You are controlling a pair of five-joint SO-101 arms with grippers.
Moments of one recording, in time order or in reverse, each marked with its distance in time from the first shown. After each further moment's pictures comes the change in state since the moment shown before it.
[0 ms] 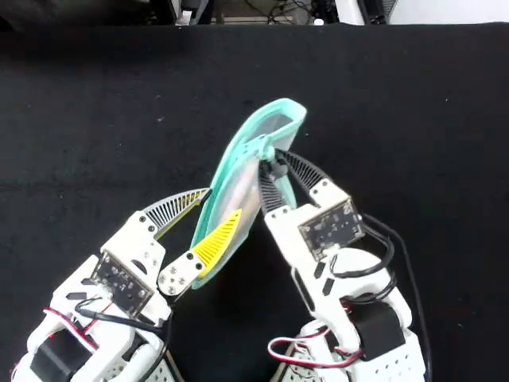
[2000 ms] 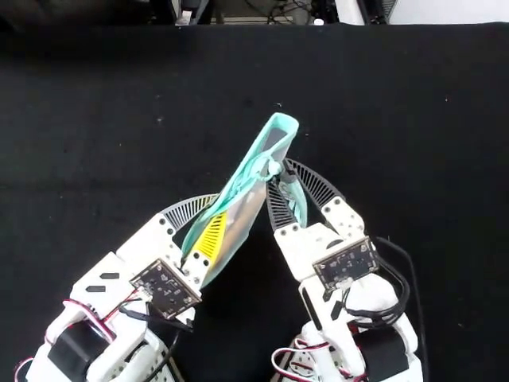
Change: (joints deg) left arm 0.2 -0.9 10.1 1.1 -11.8; right arm 4.0 -13.2 3.3 2.3 0.4
